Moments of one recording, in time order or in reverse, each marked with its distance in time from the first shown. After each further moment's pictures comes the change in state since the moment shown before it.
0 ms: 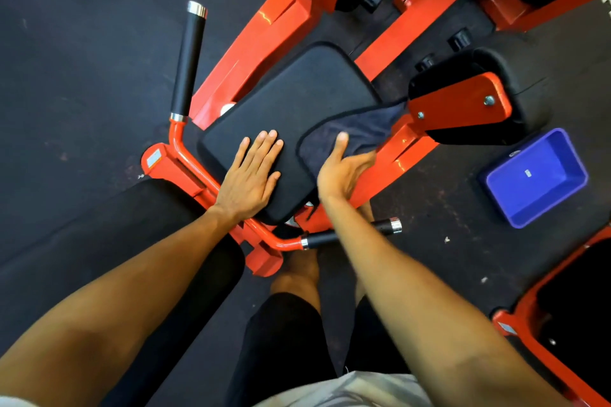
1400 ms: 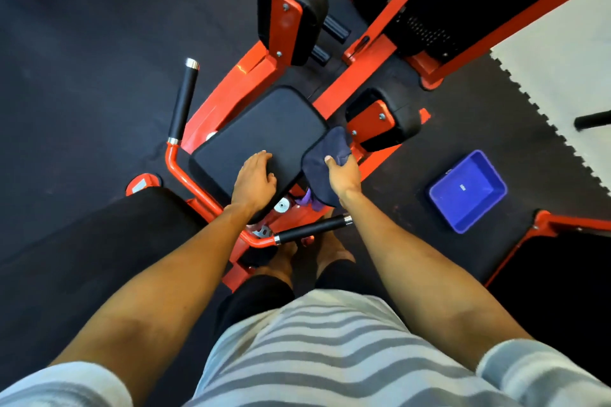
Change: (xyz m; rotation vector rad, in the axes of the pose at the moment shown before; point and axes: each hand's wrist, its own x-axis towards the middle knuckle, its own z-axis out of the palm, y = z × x) left_hand 0.029 0.094 -0.072 -0.439 -0.158 -0.502; right_hand 0.028 -0.038 -0.120 -0.144 -0.377 0.019
